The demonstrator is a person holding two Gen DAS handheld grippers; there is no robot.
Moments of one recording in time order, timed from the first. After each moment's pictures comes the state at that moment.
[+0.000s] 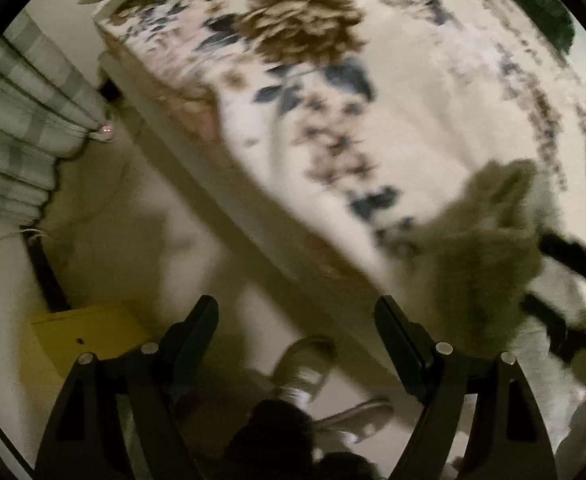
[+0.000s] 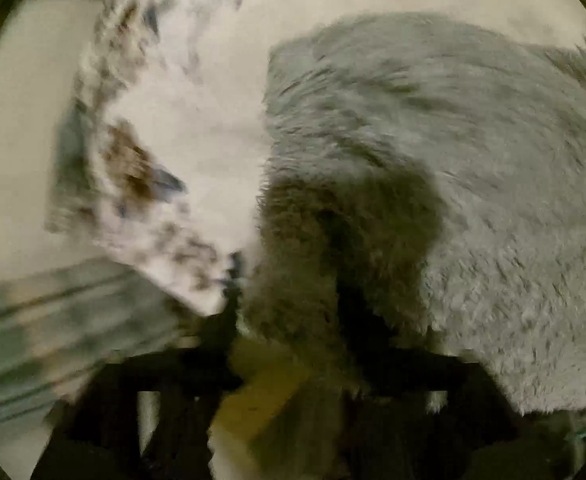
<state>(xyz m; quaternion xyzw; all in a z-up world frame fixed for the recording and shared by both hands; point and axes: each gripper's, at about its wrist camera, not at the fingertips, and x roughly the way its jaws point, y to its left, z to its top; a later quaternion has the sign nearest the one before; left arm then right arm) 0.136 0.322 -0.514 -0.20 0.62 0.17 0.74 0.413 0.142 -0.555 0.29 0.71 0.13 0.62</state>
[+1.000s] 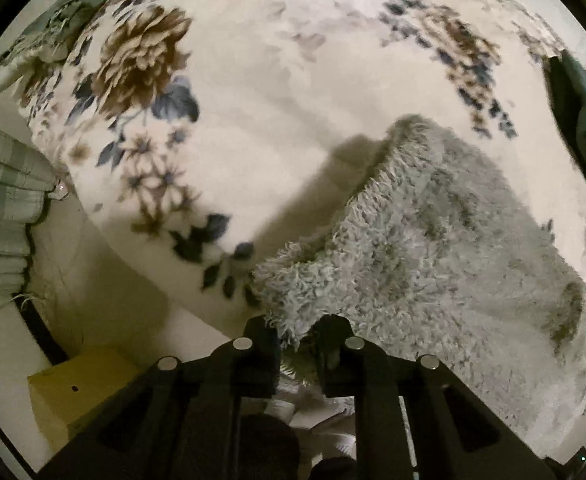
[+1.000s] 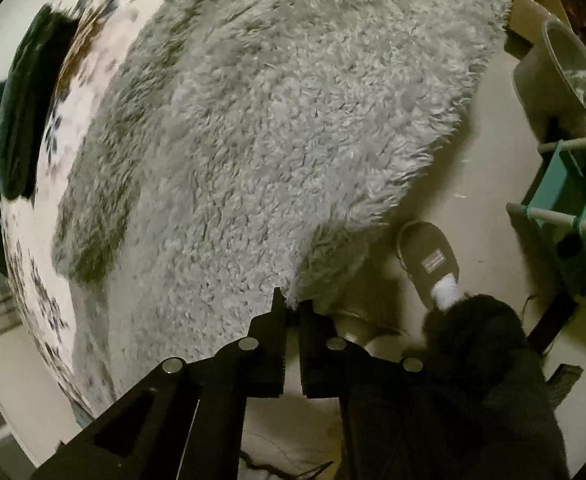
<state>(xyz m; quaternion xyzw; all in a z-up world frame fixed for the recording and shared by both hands) 0.223 0.208 -0.534 -0.12 0.66 0.10 0.74 0.160 -0.230 -0.564 0.52 0.57 -0.29 0.57</state>
